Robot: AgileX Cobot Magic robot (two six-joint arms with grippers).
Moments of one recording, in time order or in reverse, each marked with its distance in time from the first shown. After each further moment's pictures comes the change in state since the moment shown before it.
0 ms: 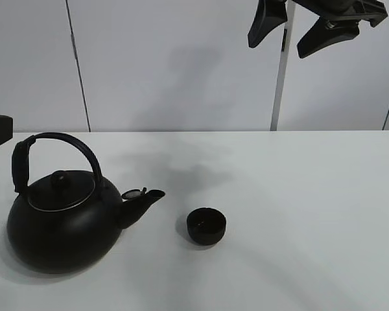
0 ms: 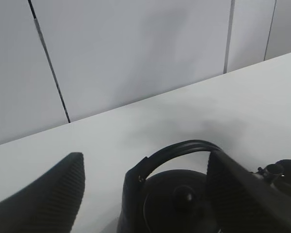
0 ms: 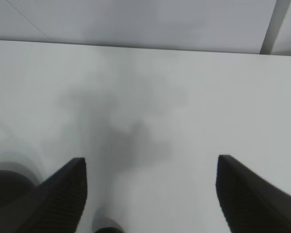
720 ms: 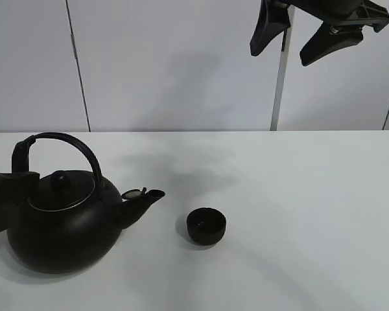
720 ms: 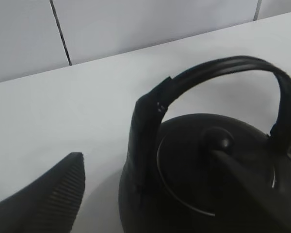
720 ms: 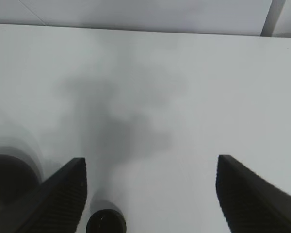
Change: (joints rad) left arm 0.000 0.490 -0.009 -0.085 -0.344 0.023; right arm 0.000 0.000 0.000 0.000 0.053 0.000
